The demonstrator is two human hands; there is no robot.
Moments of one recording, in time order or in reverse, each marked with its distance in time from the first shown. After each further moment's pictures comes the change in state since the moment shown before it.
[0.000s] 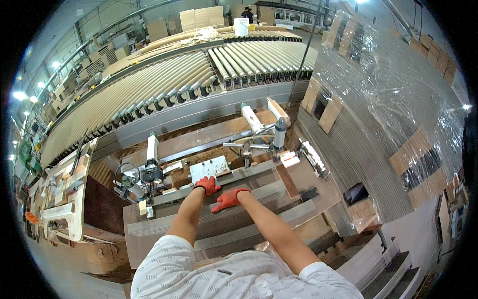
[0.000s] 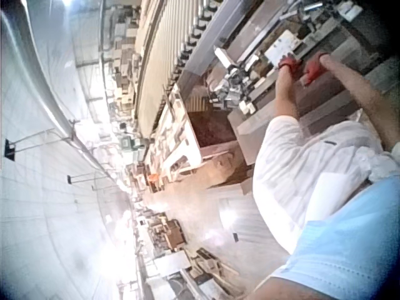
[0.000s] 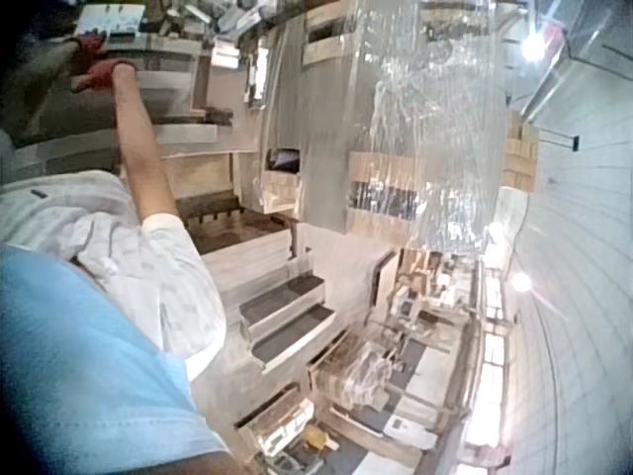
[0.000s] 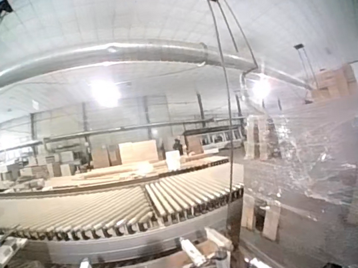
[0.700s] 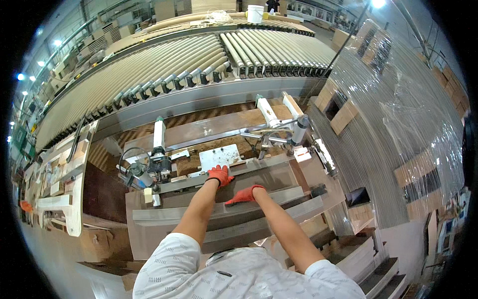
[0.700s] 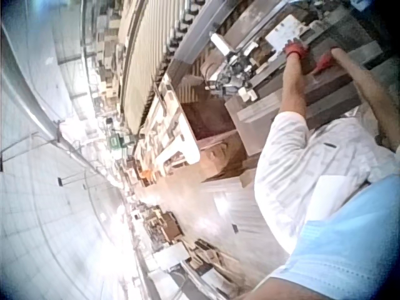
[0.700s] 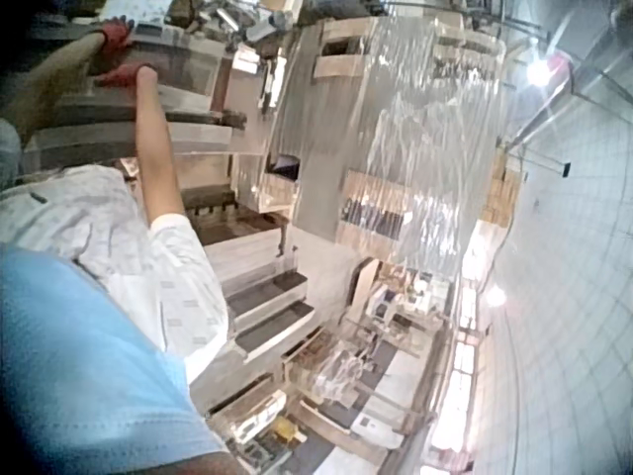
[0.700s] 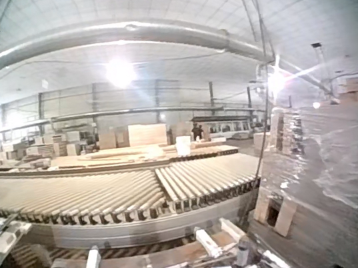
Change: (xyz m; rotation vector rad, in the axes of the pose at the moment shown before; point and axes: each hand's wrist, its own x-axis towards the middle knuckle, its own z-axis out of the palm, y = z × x) left_hand 0.015 -0.021 0.000 -0.096 0.053 0.032; right_hand 0.029 -0.016 -0.006 0.179 -0.165 0.275
